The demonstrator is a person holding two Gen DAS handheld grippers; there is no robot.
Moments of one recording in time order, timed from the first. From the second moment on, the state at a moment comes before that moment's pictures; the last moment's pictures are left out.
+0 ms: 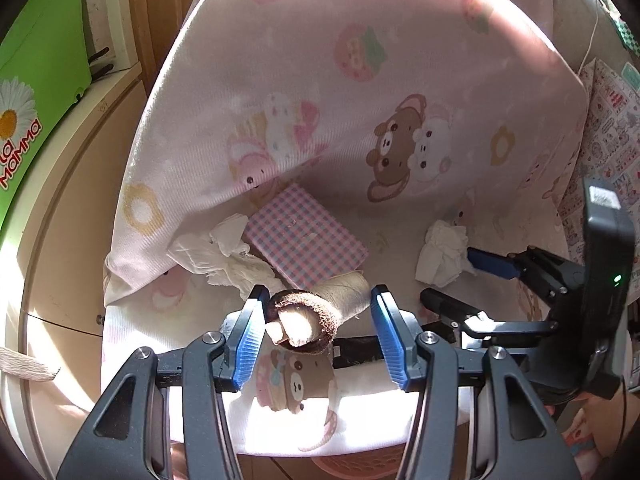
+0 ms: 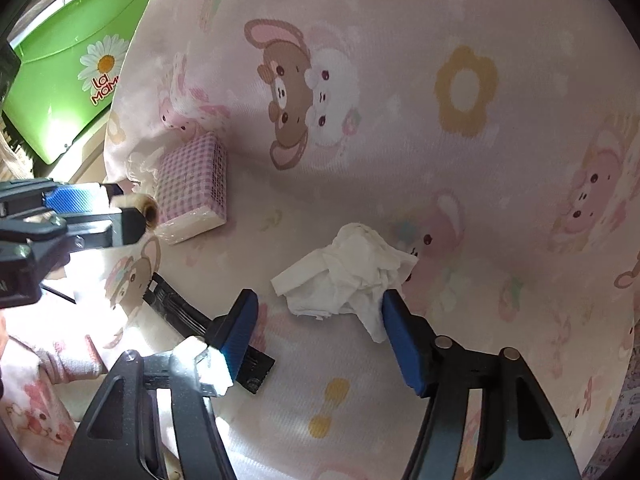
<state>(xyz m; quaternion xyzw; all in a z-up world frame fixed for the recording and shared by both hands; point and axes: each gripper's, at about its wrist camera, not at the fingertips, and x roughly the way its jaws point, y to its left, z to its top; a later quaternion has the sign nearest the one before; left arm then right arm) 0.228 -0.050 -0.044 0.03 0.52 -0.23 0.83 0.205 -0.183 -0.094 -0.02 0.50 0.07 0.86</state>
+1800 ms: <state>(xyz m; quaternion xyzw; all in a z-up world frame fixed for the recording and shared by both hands) 0.219 -0.043 -0.049 0.08 0.53 -0.22 0.82 0.202 -0.173 -0.080 -0.06 0.44 0.03 0.90</state>
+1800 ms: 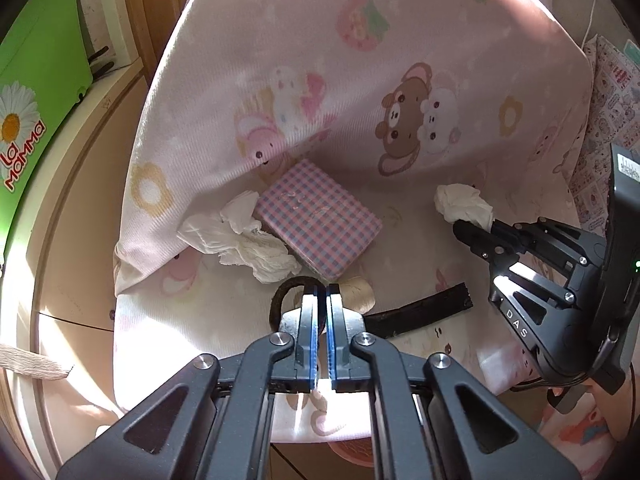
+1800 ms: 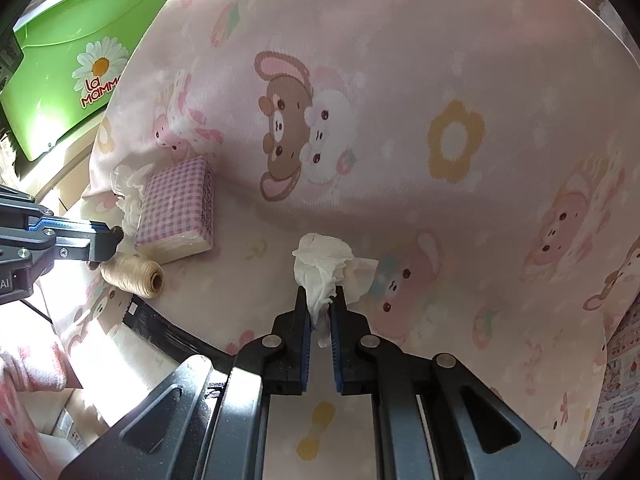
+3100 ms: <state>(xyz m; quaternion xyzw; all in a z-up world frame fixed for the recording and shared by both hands) 0.186 -0.028 0.021 0.04 0.43 -0.22 0.87 0.154 -0.124 -0.040 -0.12 0.39 0.06 0.91</state>
